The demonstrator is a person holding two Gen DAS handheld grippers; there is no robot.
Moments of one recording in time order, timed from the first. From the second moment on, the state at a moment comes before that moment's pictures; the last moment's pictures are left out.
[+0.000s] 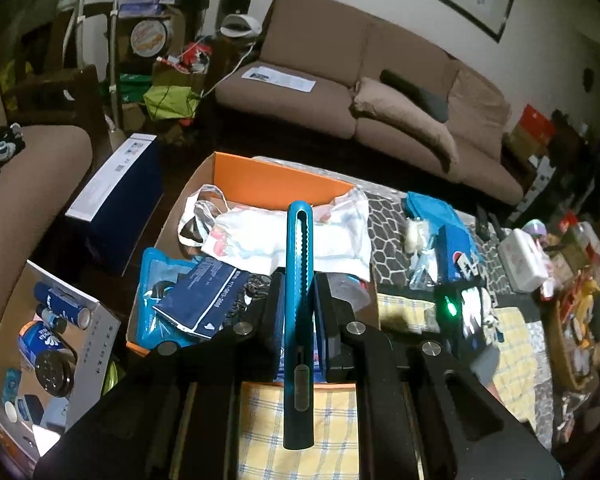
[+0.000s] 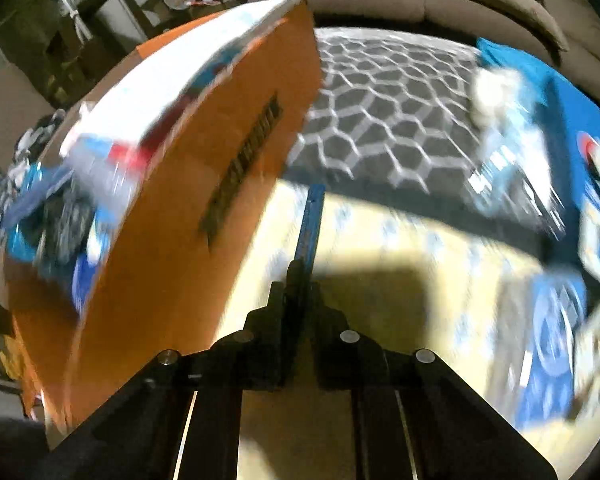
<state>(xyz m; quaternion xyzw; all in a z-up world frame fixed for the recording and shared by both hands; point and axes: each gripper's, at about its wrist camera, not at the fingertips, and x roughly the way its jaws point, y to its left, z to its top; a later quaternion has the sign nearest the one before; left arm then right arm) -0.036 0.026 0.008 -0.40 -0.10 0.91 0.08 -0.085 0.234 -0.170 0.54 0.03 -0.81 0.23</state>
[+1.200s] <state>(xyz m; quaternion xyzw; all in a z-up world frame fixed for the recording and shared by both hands) -0.028 0.057 -0.001 -0.42 -0.06 0.90 0.09 0.036 0.286 -0.162 0.53 0.03 -0.83 0.16</state>
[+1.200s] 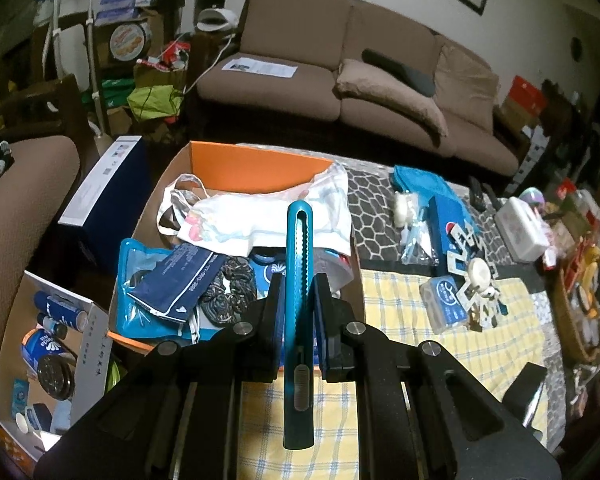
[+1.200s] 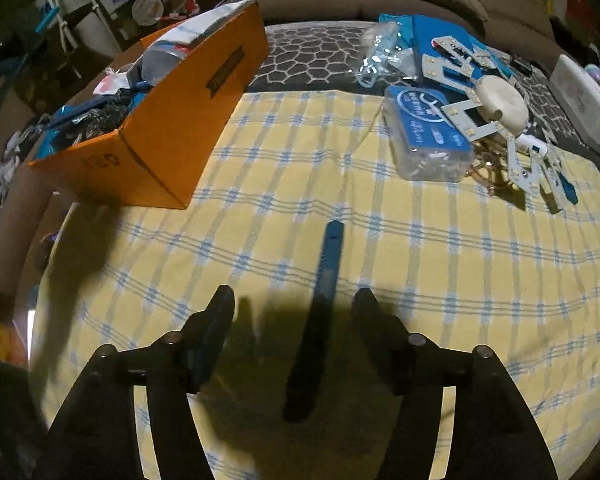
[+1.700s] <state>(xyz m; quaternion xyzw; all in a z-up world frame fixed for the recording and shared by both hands) -0.027 0.059 -0.002 -0.42 -0.05 0.90 0.09 0.045 0.295 -0.158 0.51 0.04 -0.85 0.12</state>
